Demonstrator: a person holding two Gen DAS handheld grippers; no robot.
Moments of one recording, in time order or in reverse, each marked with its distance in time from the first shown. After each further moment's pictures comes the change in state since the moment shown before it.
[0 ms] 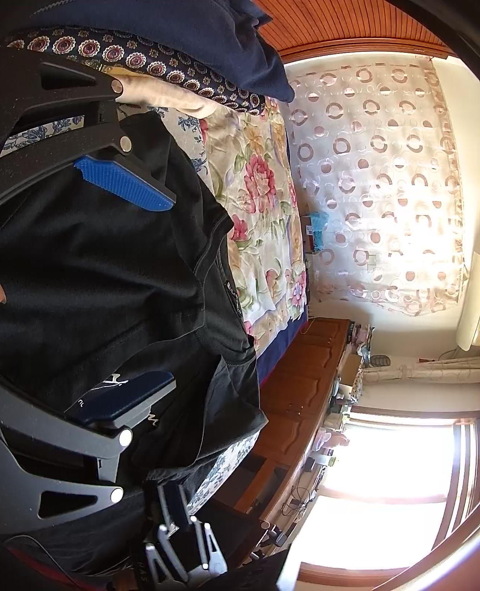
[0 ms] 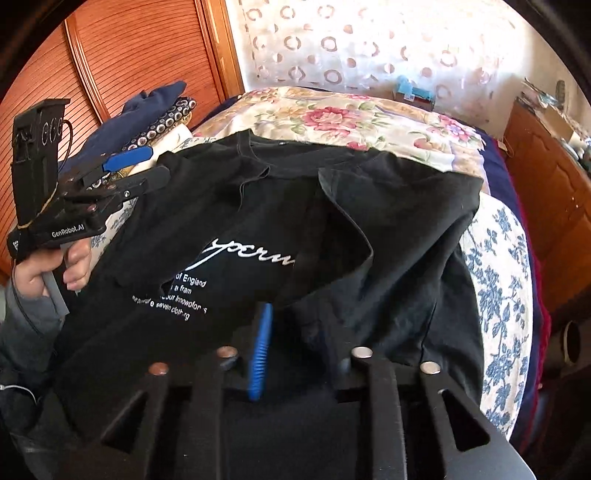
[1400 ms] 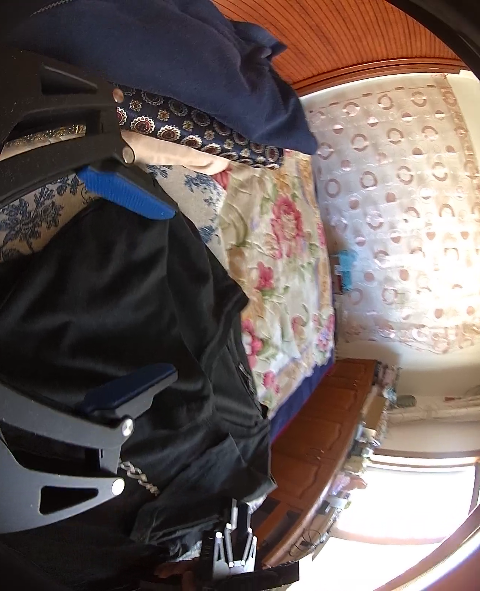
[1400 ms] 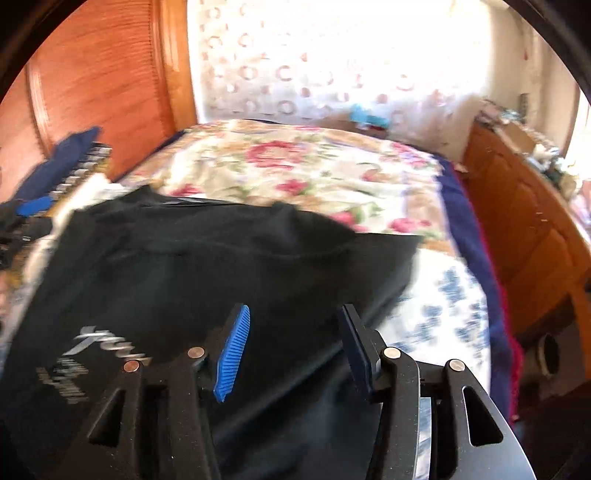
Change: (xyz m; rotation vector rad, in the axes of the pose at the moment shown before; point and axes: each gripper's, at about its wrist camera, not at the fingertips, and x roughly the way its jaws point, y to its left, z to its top) left arm 0.031 0.048 0.014 -0.029 0.146 0.157; right arm 0.090 -0.043 0.027 0.047 -0.122 -0.222
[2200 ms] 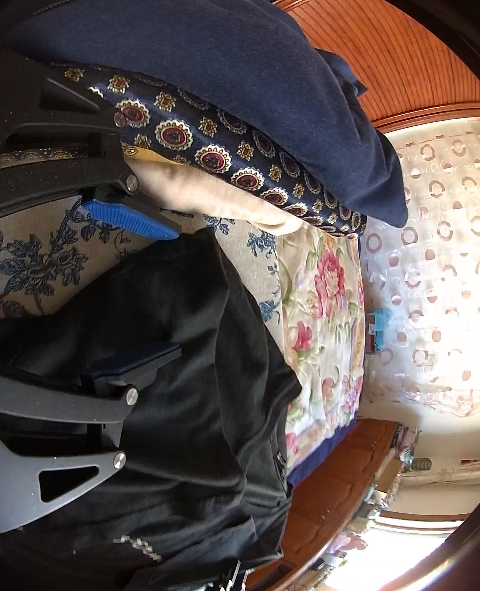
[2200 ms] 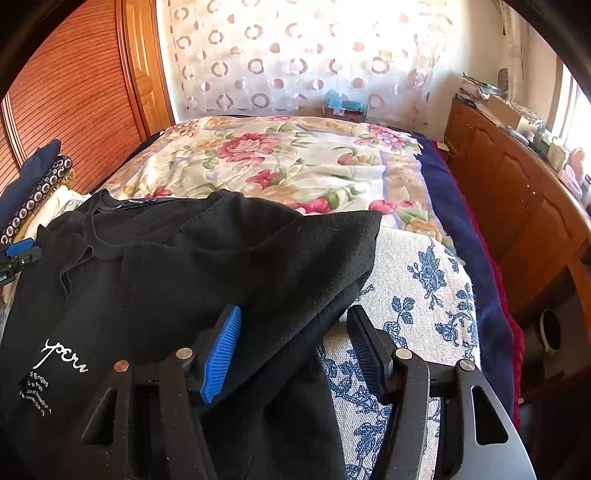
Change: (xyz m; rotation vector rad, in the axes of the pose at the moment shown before) left arm 0.034 0.027 -0.029 -0.121 0.120 0.193; right arm 0.016 -0.032 0.005 0.077 0.022 0.020
